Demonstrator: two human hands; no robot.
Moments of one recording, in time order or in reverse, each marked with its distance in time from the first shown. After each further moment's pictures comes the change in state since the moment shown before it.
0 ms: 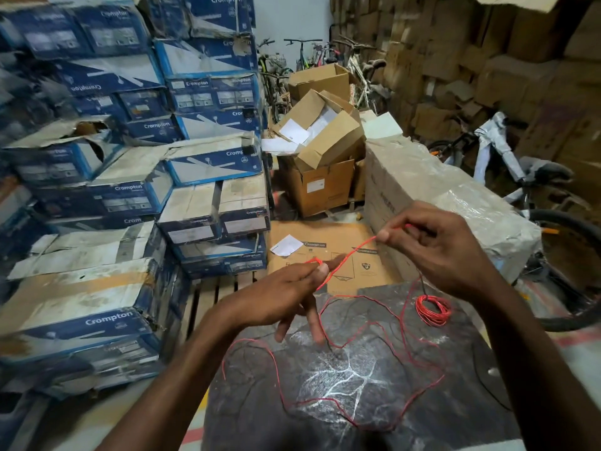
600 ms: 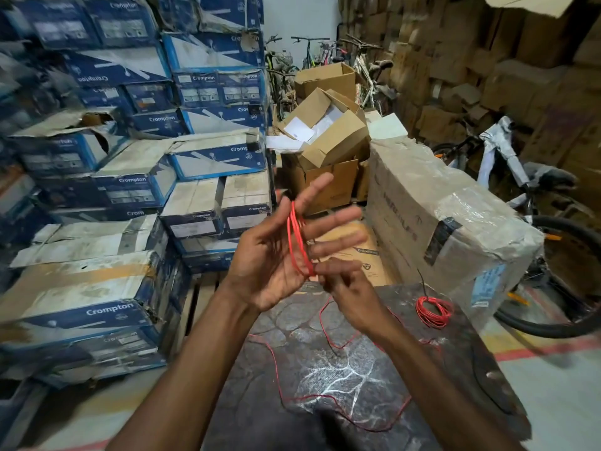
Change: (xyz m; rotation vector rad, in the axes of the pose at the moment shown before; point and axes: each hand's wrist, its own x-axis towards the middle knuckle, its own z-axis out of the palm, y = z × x) left_hand 0.013 -0.002 -0.013 -1.168 -0.118 0.457; right_hand -0.027 0.033 0.143 0.438 -0.114 0.327
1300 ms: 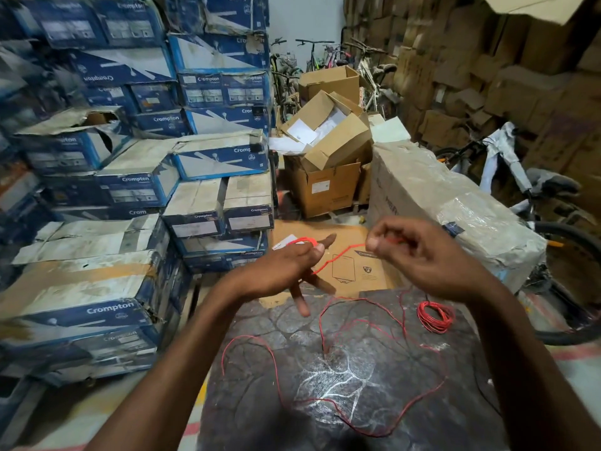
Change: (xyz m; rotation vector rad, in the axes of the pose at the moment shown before) left_hand 0.000 0.000 -0.026 1.111 0.224 -0.387; right_hand -0.003 -0.108 -0.093 -0.411 -0.178 -0.214
